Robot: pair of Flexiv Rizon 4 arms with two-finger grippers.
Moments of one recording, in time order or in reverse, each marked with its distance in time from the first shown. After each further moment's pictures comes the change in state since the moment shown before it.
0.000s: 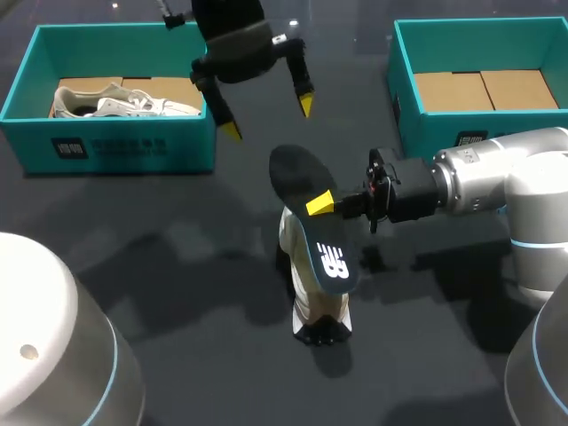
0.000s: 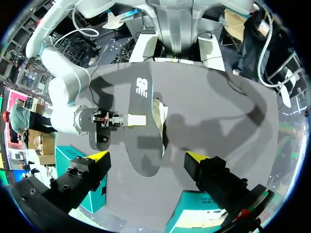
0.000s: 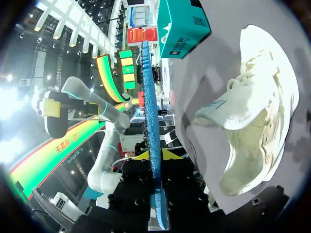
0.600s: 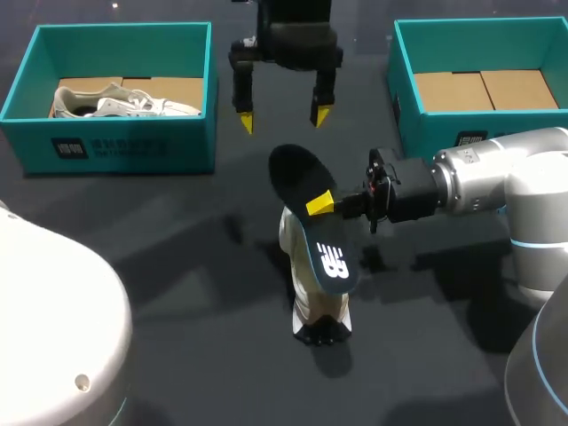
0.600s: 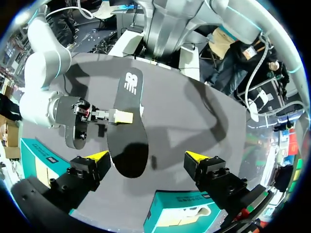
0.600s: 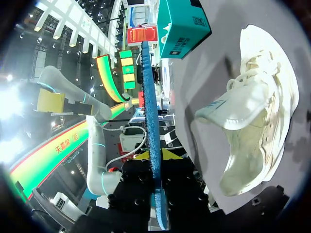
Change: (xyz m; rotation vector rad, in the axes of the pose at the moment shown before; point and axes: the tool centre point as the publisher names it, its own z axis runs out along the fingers) left arm -0.008 0.003 0.009 -0.006 0.372 -0.100; right arm 0.000 0.000 0.000 0.000 0.000 0.000
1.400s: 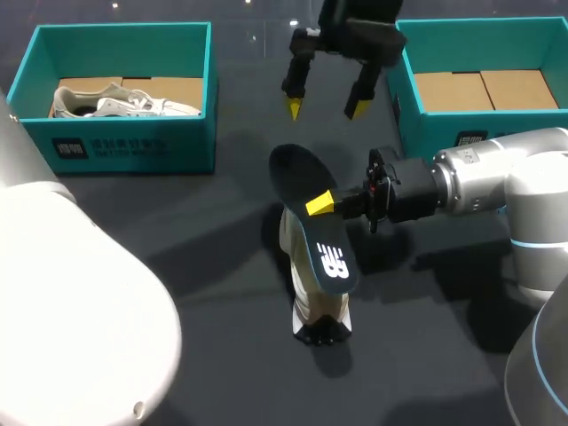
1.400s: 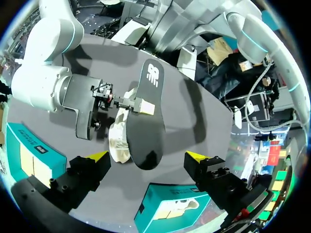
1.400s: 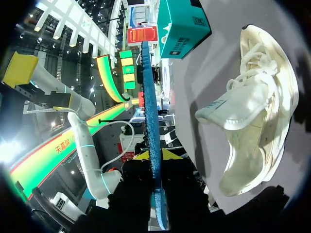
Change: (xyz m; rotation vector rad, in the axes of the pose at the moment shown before) left arm -0.061 0.015 -0.003 -0.058 0.203 -0.135; right arm 0.000 0.000 0.000 0.000 0.000 0.000
